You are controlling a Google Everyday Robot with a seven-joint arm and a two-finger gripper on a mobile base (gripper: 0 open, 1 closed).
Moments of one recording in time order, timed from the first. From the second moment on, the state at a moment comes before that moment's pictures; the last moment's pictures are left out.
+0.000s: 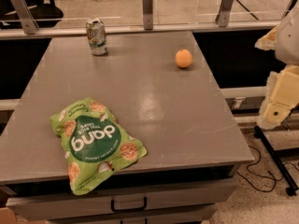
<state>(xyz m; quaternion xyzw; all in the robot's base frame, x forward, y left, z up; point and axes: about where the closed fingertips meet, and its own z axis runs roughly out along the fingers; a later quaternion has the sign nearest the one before) 0.438 -0.217 0.976 -0.60 0.78 -0.03 0.16</state>
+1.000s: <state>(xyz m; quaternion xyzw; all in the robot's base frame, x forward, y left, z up) 0.496 -0.214 0.951 -0.61 0.77 -0.02 0.20</state>
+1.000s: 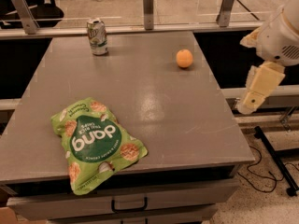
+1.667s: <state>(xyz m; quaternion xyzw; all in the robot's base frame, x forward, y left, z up) 0.615 -0.184 0.900 -0.59 0.76 0.04 0.28</state>
